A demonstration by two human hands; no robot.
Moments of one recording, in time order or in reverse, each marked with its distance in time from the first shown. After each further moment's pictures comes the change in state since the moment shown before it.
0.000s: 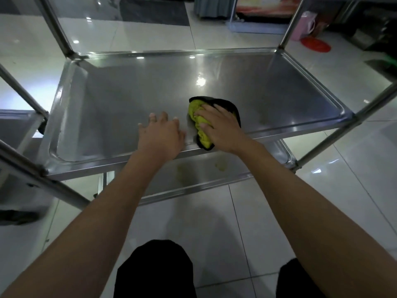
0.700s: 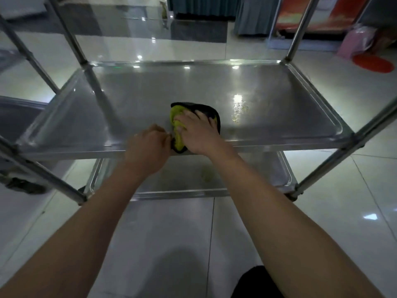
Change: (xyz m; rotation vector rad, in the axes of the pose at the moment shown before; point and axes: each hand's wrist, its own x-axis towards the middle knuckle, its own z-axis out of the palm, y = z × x) left_hand -0.015 0.150 0.011 -0.130 0.229 -0.205; right_hand 0.004 0.088 -0.031 0.118 -0.141 -0.187
